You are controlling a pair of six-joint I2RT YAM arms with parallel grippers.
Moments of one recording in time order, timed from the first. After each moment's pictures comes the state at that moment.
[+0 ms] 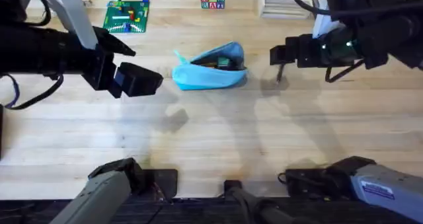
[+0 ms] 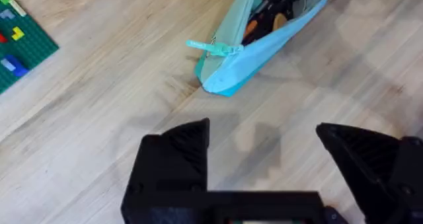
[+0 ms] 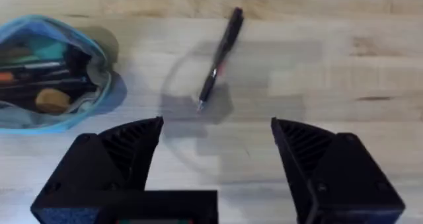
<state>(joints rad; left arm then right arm) 0.27 1.07 1.13 -1.25 0.66 0.82 0.33 1.26 1.03 -0.85 0.22 0.30</state>
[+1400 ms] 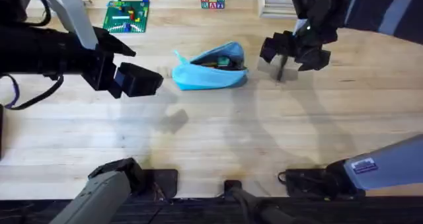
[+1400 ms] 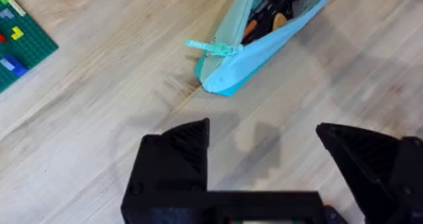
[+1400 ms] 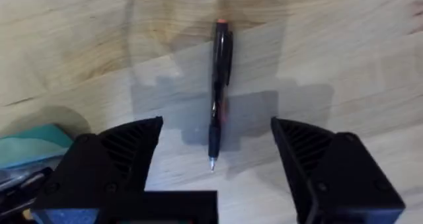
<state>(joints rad) 0.27 1.07 1.13 -1.25 0.66 0.82 0.22 1.72 1.19 -0.80 0.15 0.55</state>
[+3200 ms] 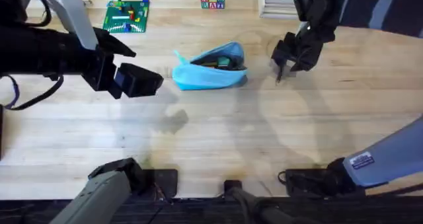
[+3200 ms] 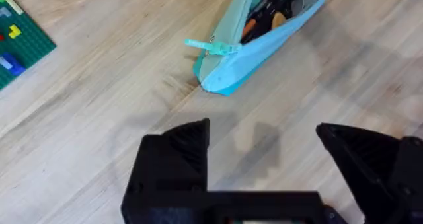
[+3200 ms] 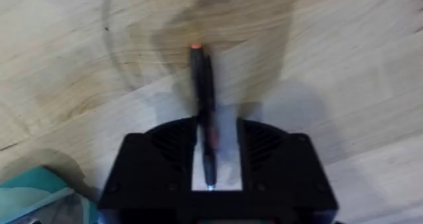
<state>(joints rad) 0.27 1.07 1.13 -1.25 0.66 0.82 0.16 1.82 1.22 -0.77 0.11 0.60</state>
